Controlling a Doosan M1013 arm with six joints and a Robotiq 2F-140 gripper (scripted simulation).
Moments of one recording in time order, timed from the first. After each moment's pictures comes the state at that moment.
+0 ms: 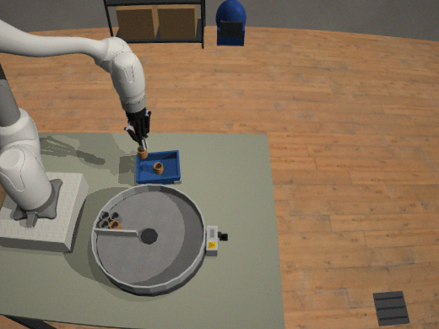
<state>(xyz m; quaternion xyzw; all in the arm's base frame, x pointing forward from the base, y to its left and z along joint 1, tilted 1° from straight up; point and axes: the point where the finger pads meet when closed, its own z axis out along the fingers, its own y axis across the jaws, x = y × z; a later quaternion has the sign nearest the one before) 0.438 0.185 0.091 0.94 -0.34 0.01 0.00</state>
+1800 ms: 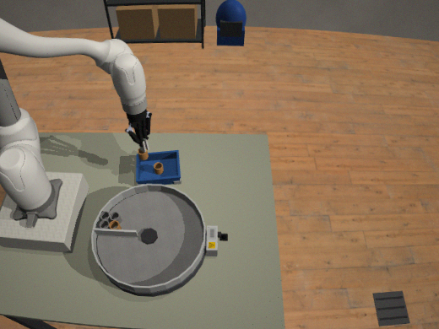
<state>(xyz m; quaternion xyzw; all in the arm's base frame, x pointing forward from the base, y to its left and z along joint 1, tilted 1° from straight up) 0.440 0.184 0.083 0.94 -0.34 0.01 0.00</state>
